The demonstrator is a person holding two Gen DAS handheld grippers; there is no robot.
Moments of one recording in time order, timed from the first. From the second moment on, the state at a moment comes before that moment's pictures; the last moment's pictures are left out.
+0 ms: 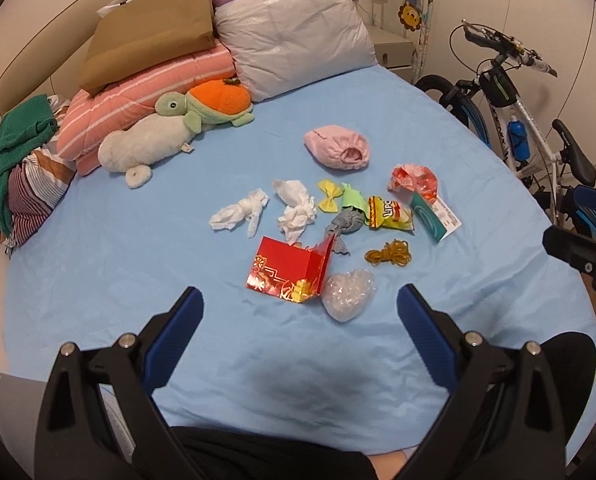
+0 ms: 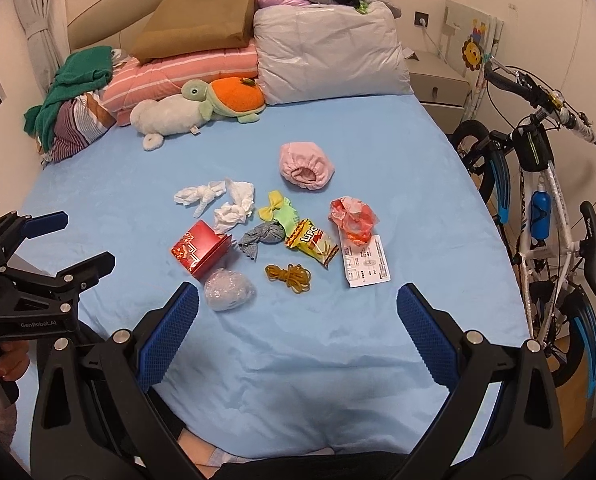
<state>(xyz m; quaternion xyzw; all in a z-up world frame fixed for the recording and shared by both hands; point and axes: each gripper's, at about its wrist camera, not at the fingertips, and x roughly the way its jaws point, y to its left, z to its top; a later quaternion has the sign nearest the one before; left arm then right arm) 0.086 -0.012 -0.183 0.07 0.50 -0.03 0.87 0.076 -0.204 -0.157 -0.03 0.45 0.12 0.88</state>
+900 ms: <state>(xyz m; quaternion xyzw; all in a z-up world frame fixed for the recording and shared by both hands) 0.197 -0.003 -0.368 0.08 0.58 0.00 0.81 0.208 -0.218 -0.346 -0.08 0.52 0.05 0.85</state>
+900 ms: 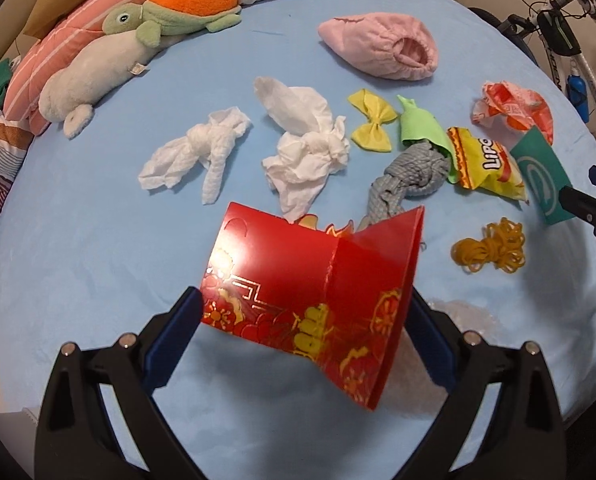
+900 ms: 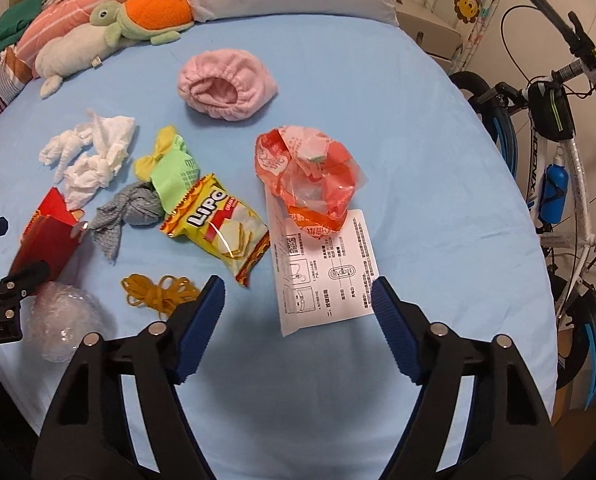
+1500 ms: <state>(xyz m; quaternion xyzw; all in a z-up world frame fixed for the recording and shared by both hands) 0.194 -0.002 -0.369 0.06 0.58 -0.04 0.81 0.200 -0.206 -0.356 -0.09 0.53 0.11 0.84</state>
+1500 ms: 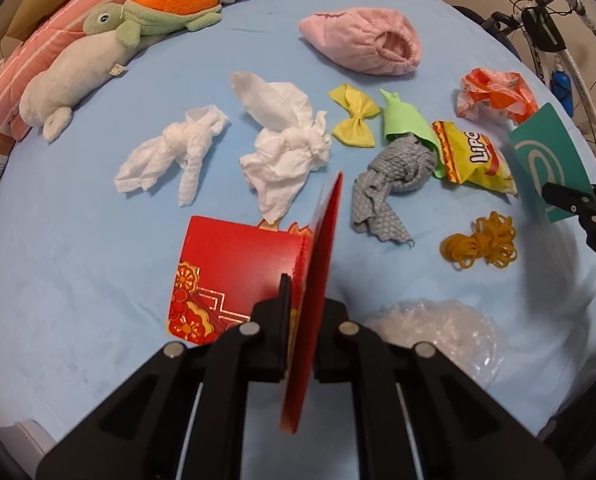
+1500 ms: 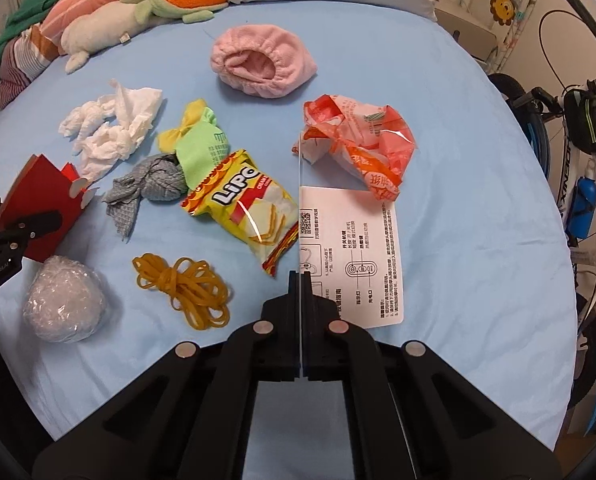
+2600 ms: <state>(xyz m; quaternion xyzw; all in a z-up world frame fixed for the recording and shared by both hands) -0.046 0.117 -0.179 0.00 0.43 0.06 0.90 -0.011 -0.020 -0.153 -0.20 0.36 0.30 0.86</state>
